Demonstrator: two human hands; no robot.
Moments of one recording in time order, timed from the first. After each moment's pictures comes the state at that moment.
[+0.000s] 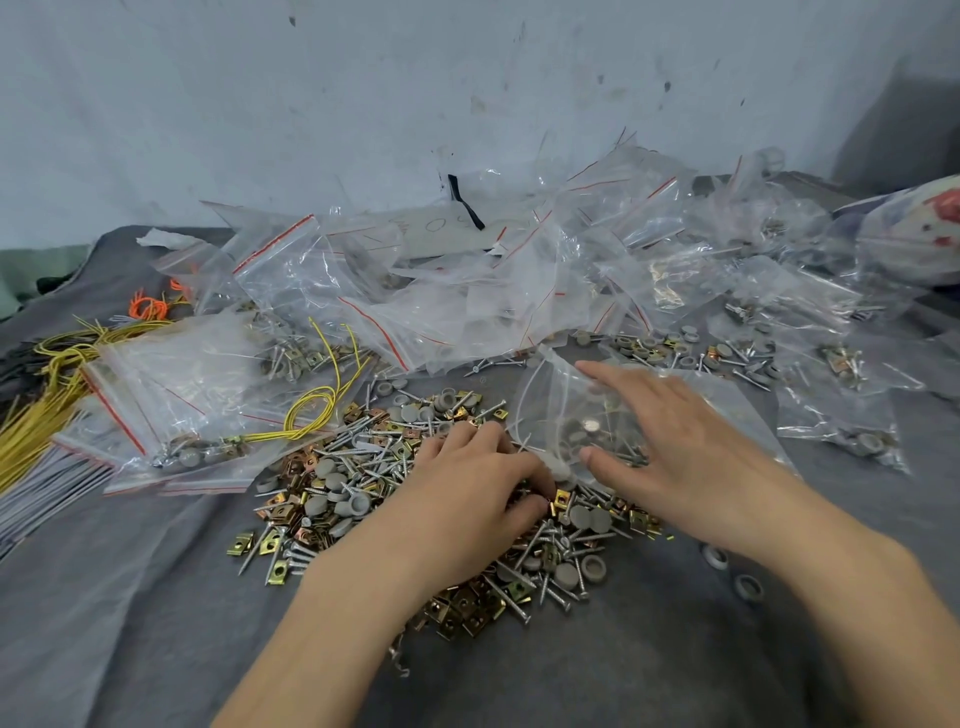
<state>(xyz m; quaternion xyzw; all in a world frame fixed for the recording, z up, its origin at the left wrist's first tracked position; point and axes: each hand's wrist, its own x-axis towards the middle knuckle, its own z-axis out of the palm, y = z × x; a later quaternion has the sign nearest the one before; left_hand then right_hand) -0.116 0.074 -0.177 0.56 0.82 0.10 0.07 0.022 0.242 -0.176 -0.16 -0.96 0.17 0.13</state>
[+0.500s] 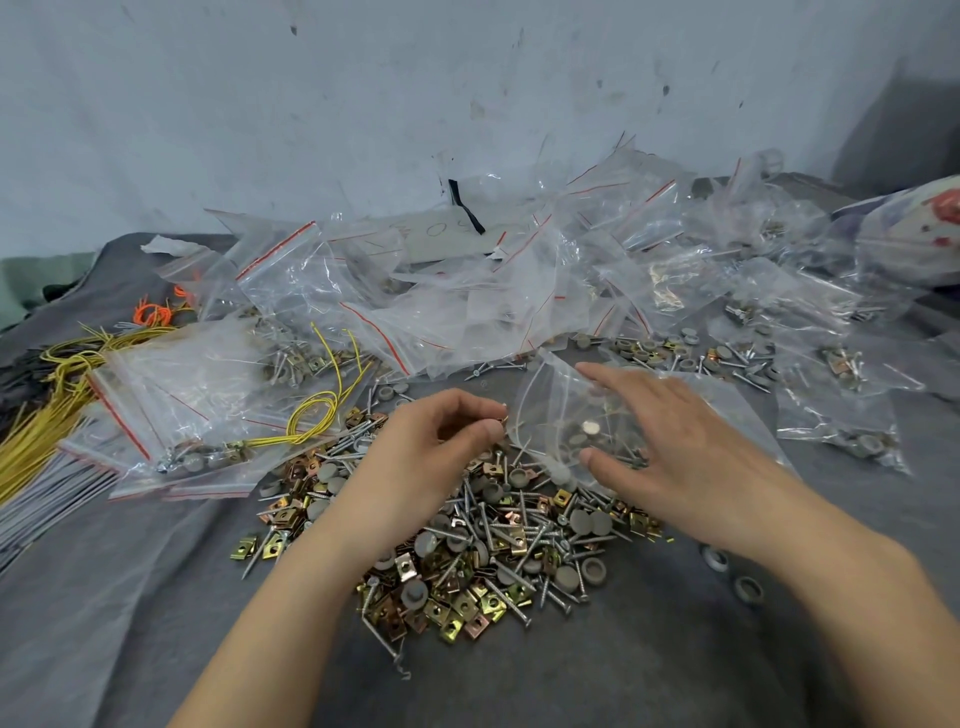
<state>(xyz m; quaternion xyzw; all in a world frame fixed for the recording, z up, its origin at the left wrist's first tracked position) -0.142 0.067 -0.172 0.40 0.74 0.51 0.19 0.024 0.241 -0.172 -0.16 -0.96 0.17 0.13</state>
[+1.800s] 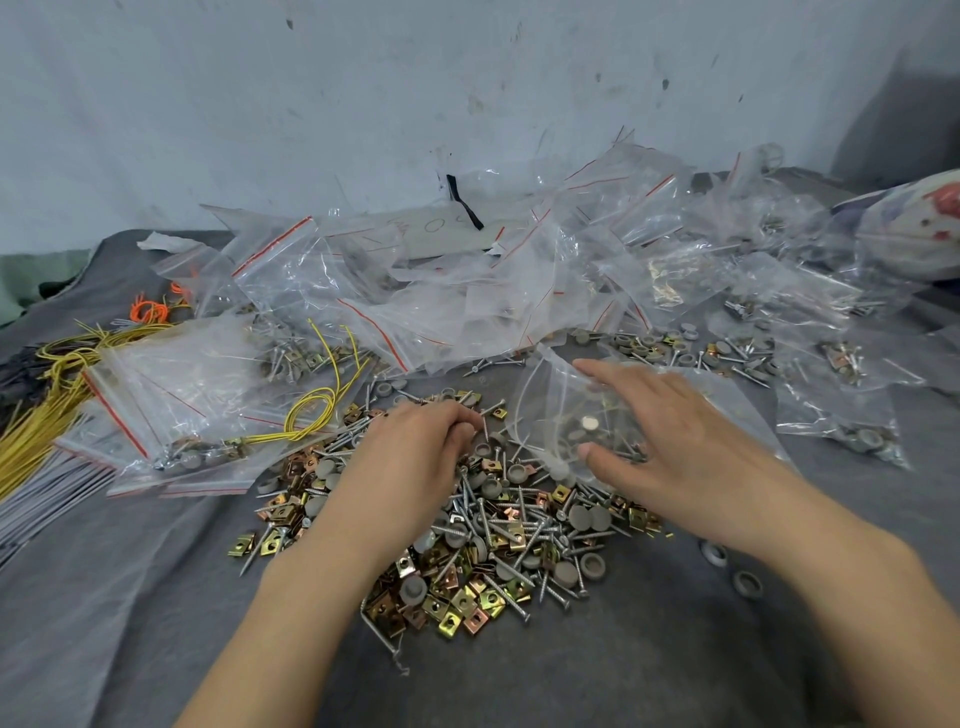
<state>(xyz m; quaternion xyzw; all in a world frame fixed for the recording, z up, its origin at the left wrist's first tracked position) -0.148 0.061 -0.180 0.47 0.85 0.25 0.00 0.024 0.240 -0.173 -0.16 -0.97 0.16 0.13</state>
